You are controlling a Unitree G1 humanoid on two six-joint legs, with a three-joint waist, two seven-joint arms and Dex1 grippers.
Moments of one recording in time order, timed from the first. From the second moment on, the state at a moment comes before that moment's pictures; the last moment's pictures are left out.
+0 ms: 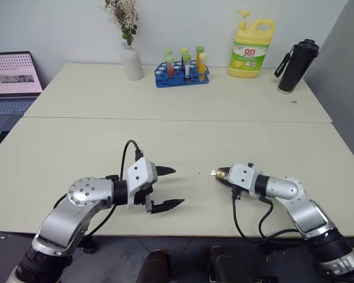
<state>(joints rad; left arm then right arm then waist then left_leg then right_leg) -0.19 0.70 -0.07 -0.46 -0.46 0.51 -0.96 -0.31 -0.63 0.28 -0.06 -0.22 -0.16 0.66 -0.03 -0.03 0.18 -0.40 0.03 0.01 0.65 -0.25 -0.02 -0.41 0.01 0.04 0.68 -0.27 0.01</state>
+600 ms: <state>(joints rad) -0.51 0.62 -0.12 -0.29 -0.58 0.68 -0.99 -0.45 -0.73 0.27 0.13 -0.61 -0.81 0.26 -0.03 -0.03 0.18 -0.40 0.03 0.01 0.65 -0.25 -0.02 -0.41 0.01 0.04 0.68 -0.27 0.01</state>
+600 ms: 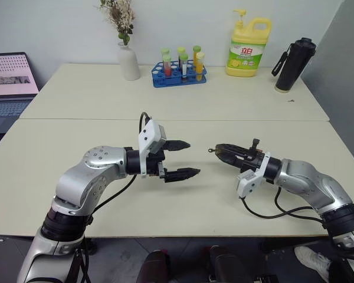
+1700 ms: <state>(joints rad) -0.70 0.50 -0.21 0.01 -0.45 0.58 -1.12 -0.47 -0.70 0.27 0.13 -0.57 -0.87 0.30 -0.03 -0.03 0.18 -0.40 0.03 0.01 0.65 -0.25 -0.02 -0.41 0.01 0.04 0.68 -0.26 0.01</state>
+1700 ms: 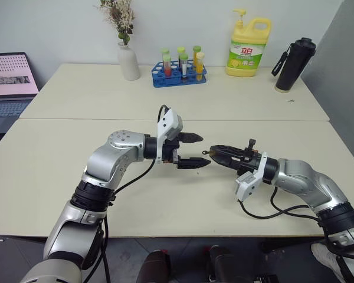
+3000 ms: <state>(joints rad) -0.69 0.47 -0.28 0.08 -0.21 0.18 -1.17 -0.46 -0.71 0.26 0.13 -0.49 -0.87 0.37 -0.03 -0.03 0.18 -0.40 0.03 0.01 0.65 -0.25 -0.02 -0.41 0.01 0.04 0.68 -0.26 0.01</state>
